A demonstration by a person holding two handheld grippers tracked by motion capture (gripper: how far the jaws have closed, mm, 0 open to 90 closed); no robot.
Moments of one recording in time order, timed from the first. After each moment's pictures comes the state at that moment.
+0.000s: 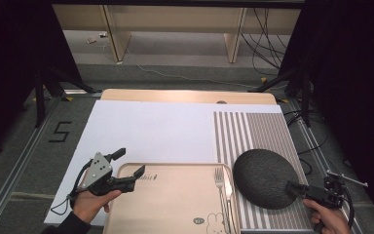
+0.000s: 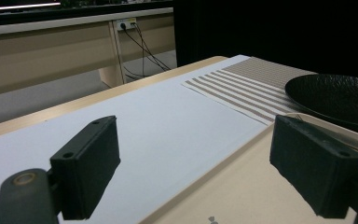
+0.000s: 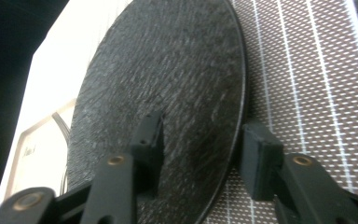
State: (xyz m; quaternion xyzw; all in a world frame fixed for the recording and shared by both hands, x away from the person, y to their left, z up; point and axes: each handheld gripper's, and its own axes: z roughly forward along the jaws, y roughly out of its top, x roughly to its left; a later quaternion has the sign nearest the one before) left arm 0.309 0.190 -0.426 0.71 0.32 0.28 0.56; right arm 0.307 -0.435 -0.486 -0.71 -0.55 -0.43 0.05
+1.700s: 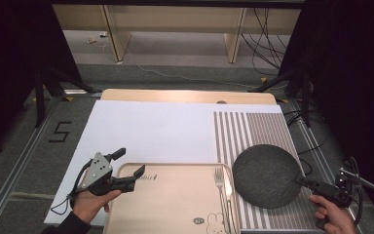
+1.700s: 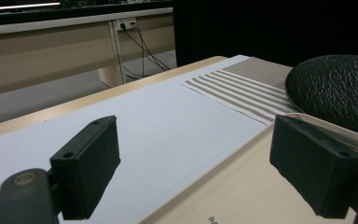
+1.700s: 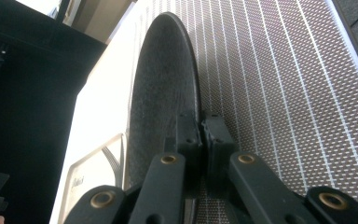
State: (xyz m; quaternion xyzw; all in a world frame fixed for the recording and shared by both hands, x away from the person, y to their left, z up) left arm 0.309 0.190 -0.426 0.71 0.32 0.28 0.56; right arm 0.302 -0.443 -0.466 -0.72 -0.48 -0.50 0.06
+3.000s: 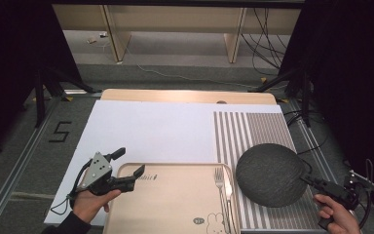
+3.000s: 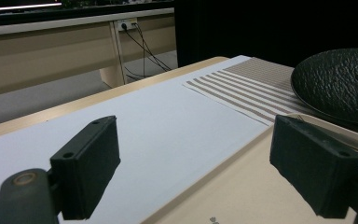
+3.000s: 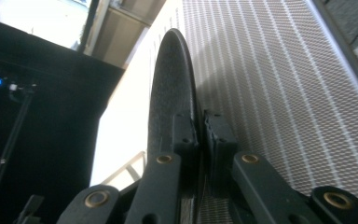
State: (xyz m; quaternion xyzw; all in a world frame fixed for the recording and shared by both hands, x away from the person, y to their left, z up) left arm 0.309 0.191 -0.426 0.71 0.32 0.28 0.56; right arm 0.294 -0.450 -0.459 -0.72 -0.41 -0.55 0.07
